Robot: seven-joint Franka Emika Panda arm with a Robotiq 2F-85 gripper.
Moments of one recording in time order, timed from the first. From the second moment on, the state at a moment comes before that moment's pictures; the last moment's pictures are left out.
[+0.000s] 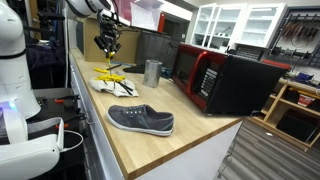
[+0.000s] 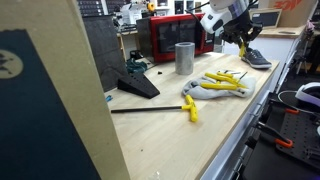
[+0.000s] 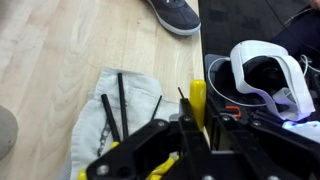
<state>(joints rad) 0.25 -0.29 0.16 -2.53 -0.61 1.73 -1.03</state>
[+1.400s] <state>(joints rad) 0.25 -0.34 0.15 -2.45 -0.40 1.79 -0.85</state>
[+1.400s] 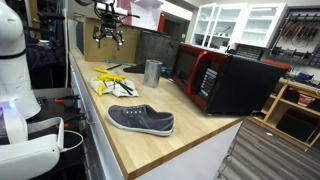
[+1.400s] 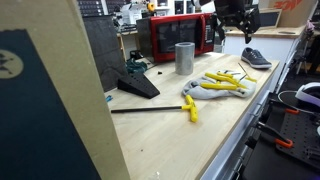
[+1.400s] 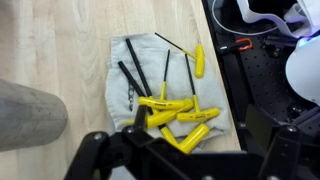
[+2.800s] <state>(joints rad) 0.22 -0.40 0.10 -2.60 -0.50 1.87 -0.87</state>
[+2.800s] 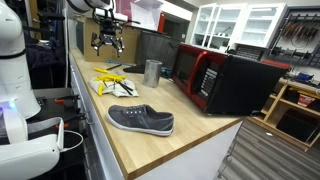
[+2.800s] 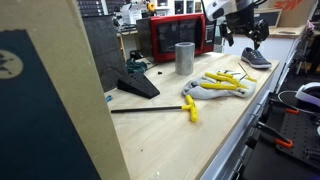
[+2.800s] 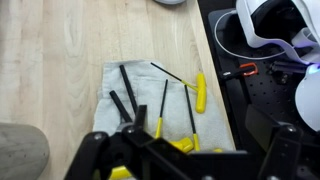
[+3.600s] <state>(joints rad) 0.15 -0.29 0.08 -2.70 -0.67 1.98 -0.81</state>
